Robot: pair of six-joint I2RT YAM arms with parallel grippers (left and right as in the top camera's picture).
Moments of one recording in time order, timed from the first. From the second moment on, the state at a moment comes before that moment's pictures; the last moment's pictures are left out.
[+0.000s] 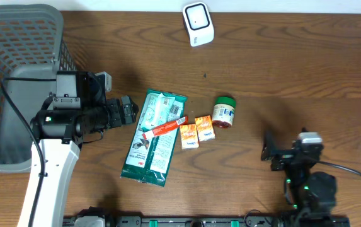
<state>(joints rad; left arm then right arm) -0.02 1.22 1.10 -0.96 0.34 -0.25 0.08 0.16 0.24 -0.27 0.00 0.10</state>
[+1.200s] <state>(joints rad) -0.02 1.22 1.10 -0.96 0.34 -0.25 0.33 1.61 1.47 -1.04 -0.57 0.58</state>
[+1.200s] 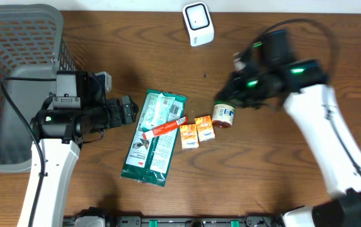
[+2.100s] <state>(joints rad) -0.02 1.22 1.10 -0.96 0.34 -0.25 0.78 1.96 1.31 -0.40 -0.41 1.22</state>
